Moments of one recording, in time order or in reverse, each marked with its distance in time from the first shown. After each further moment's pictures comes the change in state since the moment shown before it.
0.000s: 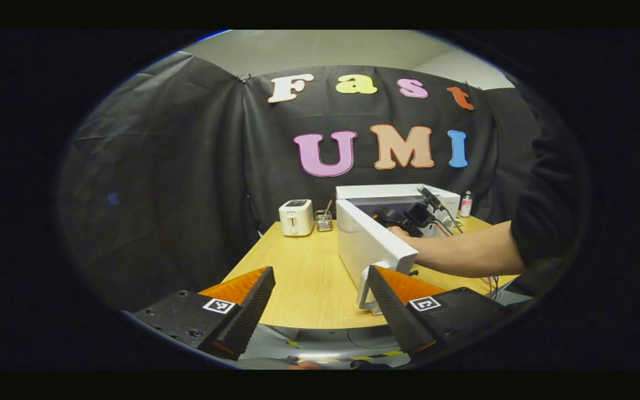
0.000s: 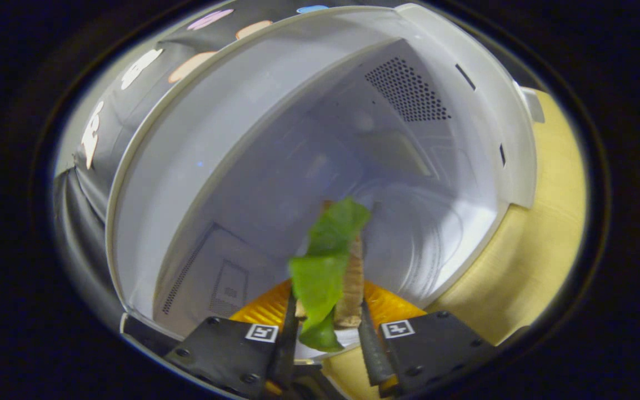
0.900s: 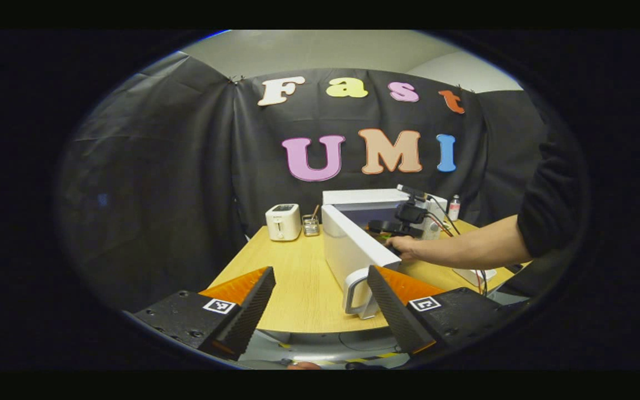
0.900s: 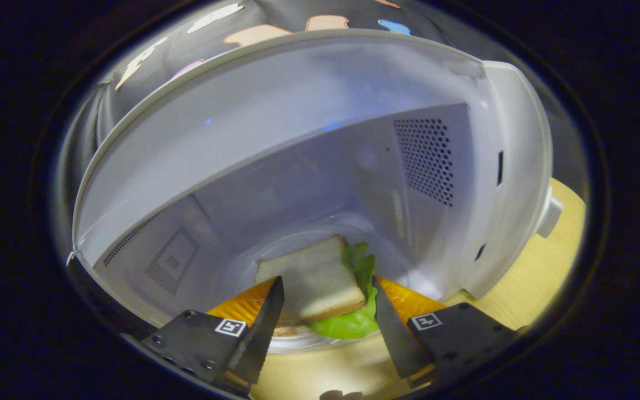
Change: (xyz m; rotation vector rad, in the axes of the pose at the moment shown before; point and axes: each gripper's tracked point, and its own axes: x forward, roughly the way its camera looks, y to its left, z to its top) left arm 0.005 -0.017 0.004 -0.005 -0.012 -0.058; right arm 0.009 -0.026 0.046 -0.383 -0.074 -0.065
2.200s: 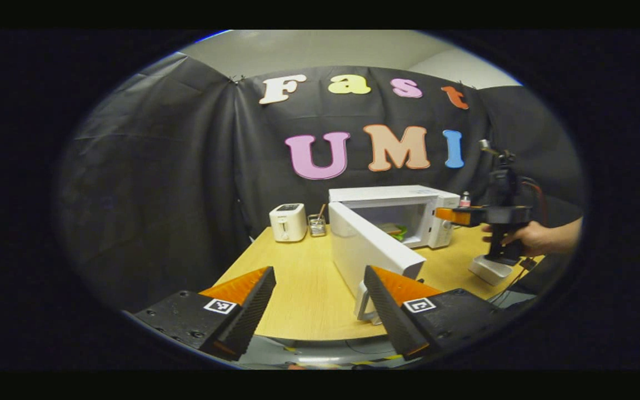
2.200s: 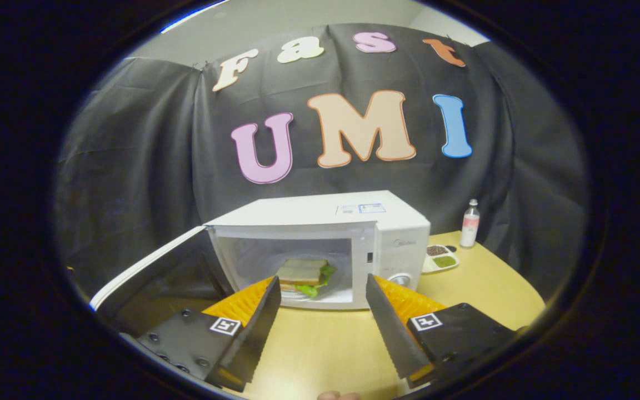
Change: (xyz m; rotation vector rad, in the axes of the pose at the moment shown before) left arm 0.039 0.015 -0.020 0.011 0.009 0.029; right arm -0.251 -0.080 0.087 -0.353 -0.194 0.288
